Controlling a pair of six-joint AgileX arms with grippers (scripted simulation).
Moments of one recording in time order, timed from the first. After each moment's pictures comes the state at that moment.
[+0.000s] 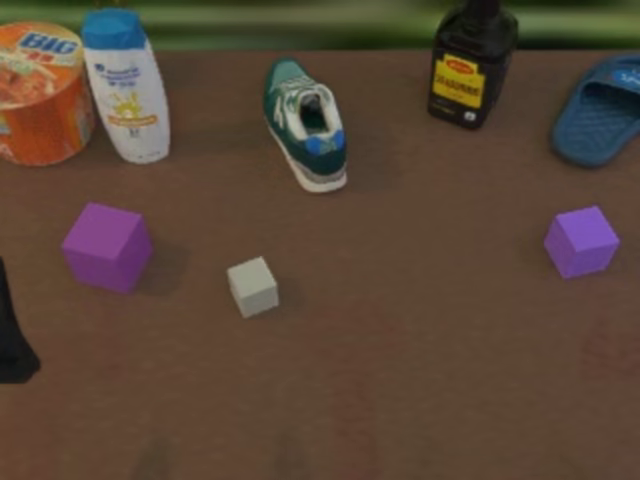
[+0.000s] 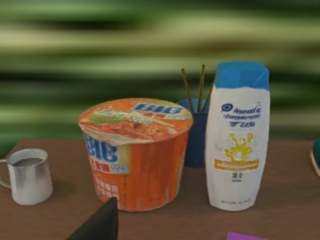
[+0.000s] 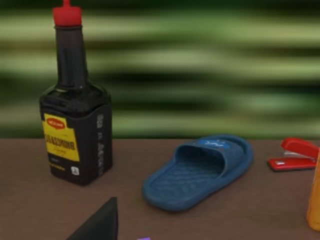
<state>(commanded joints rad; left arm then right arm) 0.00 0.00 0.00 0.00 0.00 0.00 0.00 0.00 0.00 0.00 0.00 0.00</state>
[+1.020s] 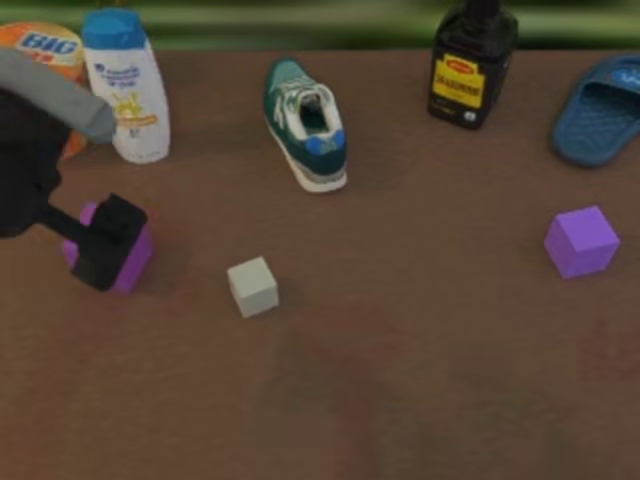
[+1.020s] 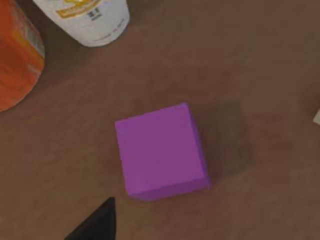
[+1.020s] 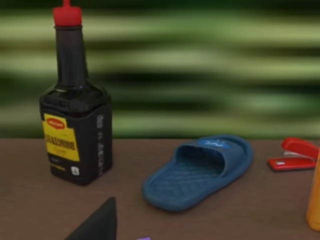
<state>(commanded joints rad) -0.27 1.15 0.90 -0.60 0.00 0.34 0.00 0.00 0.00 0.00 0.00 0.00</state>
